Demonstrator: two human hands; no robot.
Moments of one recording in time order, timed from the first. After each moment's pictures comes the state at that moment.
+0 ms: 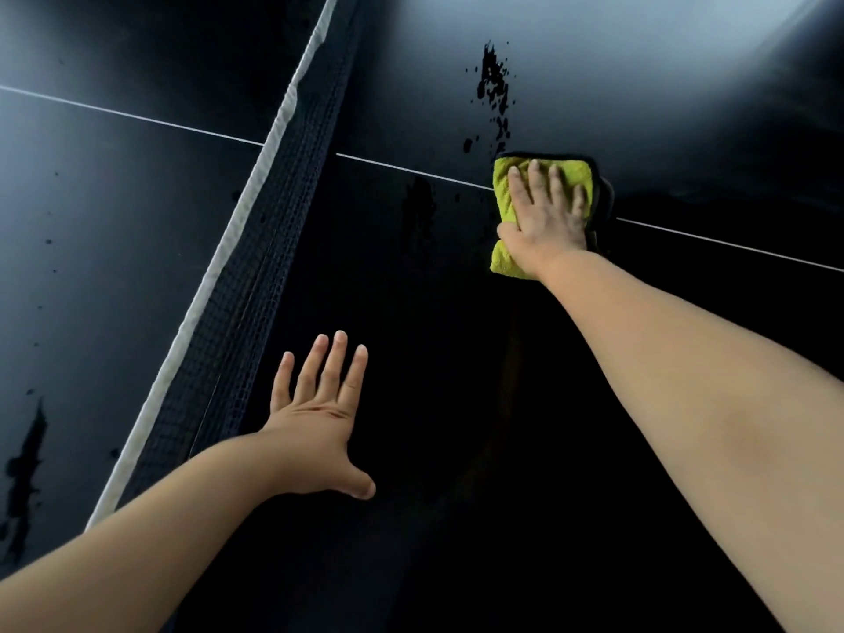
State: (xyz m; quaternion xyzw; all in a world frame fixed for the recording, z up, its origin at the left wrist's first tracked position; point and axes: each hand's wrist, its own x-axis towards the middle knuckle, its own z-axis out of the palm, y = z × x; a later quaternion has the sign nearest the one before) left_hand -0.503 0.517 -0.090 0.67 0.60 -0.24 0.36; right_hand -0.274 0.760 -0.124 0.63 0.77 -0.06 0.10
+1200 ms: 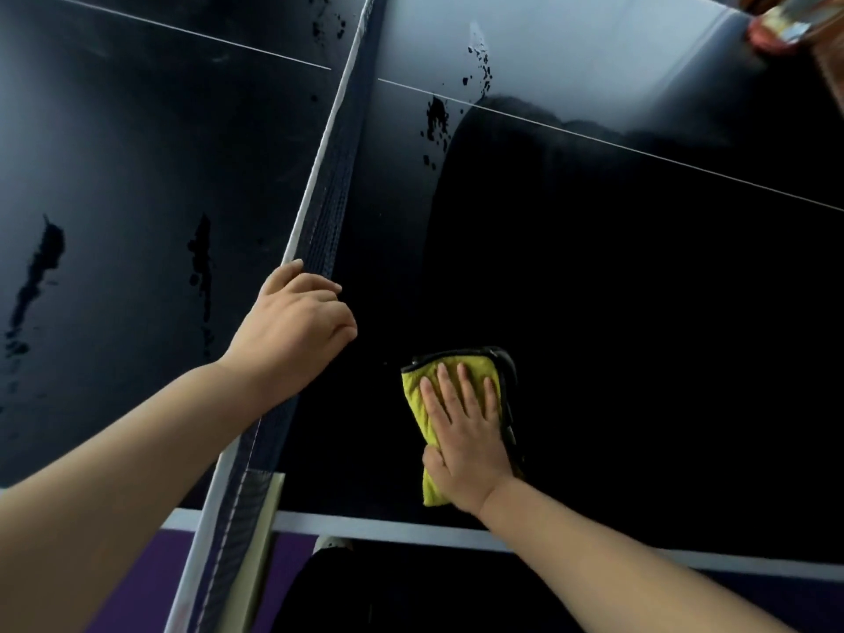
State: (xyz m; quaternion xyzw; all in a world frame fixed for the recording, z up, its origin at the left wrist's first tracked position) left_hand -0.590 0.269 -0.015 0.81 0.56 0.14 0.11; right_hand -0.338 0.195 -0.108 0.55 0.82 -0.08 0.13
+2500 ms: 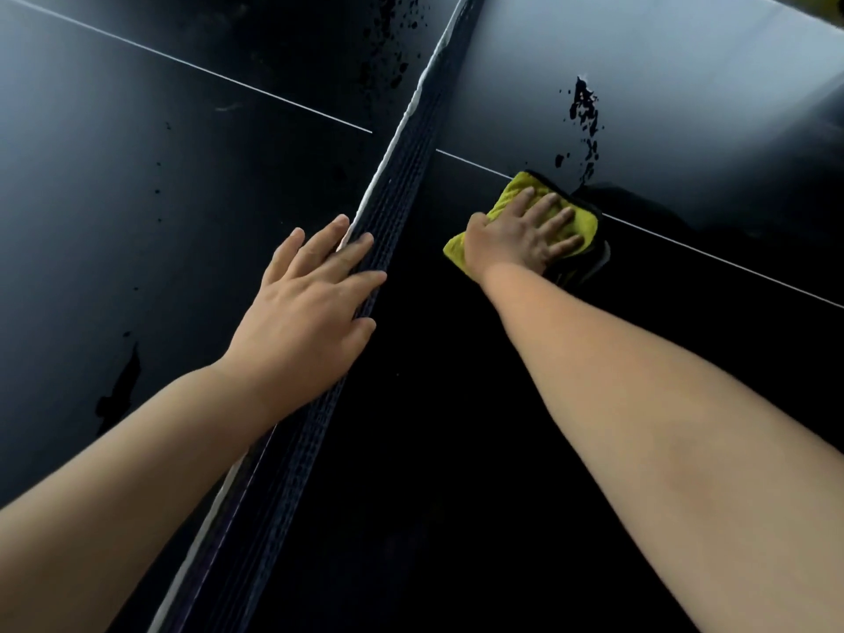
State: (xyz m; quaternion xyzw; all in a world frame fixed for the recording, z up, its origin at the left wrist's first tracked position) left_hand -0.606 0.522 -0.063 0.72 0.67 0.14 0.11; right_hand -0.442 0.709 -0.130 0.77 0.63 -0.11 0.00
